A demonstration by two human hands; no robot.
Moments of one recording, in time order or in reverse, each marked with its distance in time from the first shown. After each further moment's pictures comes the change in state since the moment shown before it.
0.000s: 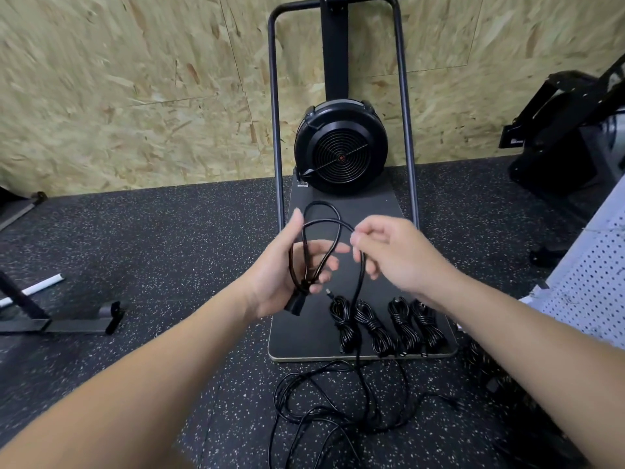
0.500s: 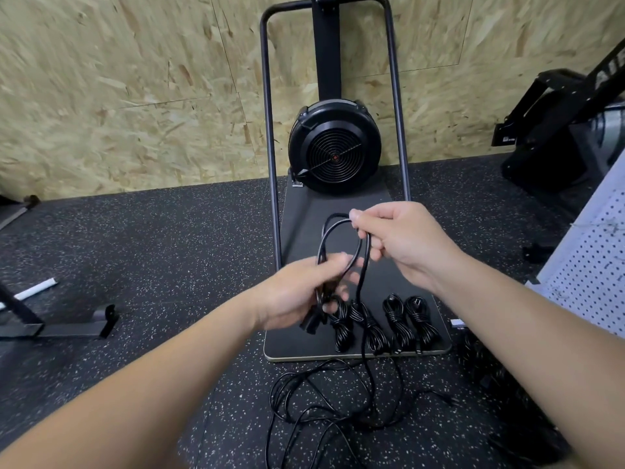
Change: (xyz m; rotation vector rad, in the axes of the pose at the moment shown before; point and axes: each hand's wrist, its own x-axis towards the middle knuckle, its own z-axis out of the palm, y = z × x) left_hand -0.001 -0.023 0.032 0.192 -0.044 0.003; right_hand 0.007 -0.011 -0.015 0.232 0.167 0.118
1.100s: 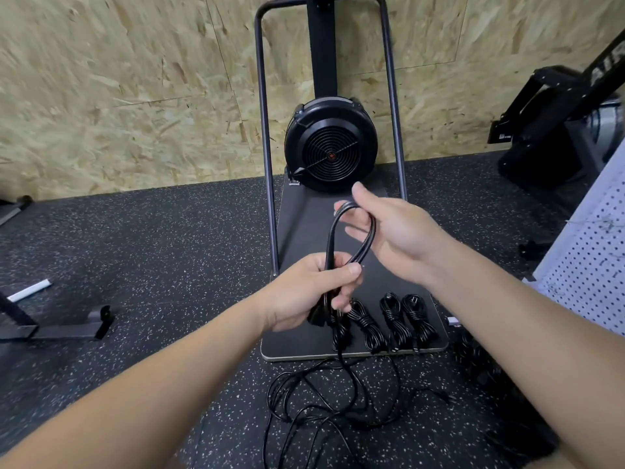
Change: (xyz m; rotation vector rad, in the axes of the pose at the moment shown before) left_hand 0.005 -0.001 0.019 0.071 -0.090 0.142; right_hand 0.009 -0.006 0.006 0.417 -0.168 0.109
